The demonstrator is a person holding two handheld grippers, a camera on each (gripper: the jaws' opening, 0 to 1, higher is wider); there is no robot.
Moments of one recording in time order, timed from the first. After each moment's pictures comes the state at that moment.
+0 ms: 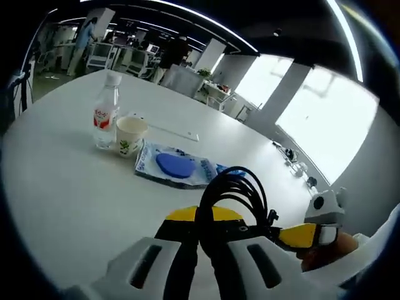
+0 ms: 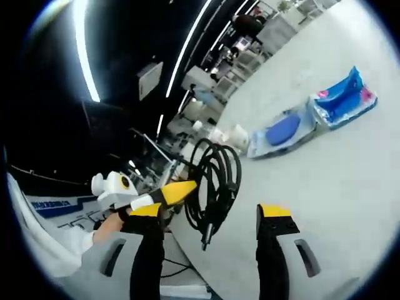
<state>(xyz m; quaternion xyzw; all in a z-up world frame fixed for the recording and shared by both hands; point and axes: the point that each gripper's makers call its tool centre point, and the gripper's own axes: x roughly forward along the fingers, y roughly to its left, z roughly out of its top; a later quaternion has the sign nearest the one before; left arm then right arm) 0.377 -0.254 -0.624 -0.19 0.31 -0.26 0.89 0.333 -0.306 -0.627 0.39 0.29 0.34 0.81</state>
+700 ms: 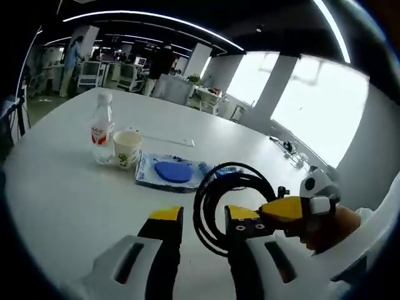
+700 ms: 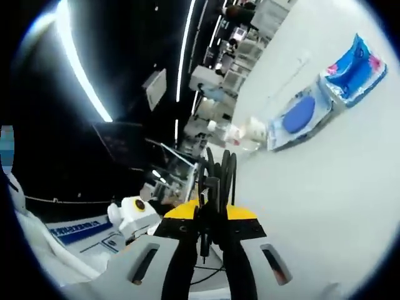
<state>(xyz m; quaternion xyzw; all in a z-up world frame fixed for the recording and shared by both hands) 0.369 -0.245 -0.616 -0.14 0.27 -0.28 0.91 0.339 -0.305 -0.604 0.49 0.28 0.35 0.74</state>
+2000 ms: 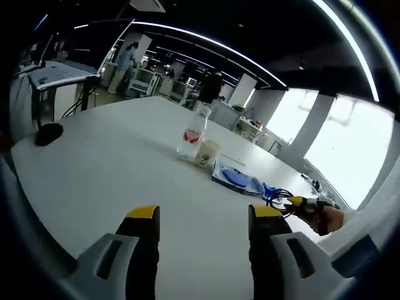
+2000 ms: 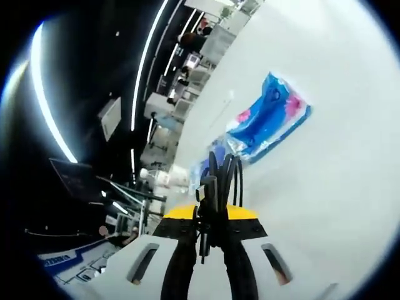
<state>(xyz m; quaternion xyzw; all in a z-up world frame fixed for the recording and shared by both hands) 0.309 -0.082 -0.642 -0.22 0.23 -0.12 0.94 0.403 -0.434 -0.708 0.49 0.31 0.16 0.80</state>
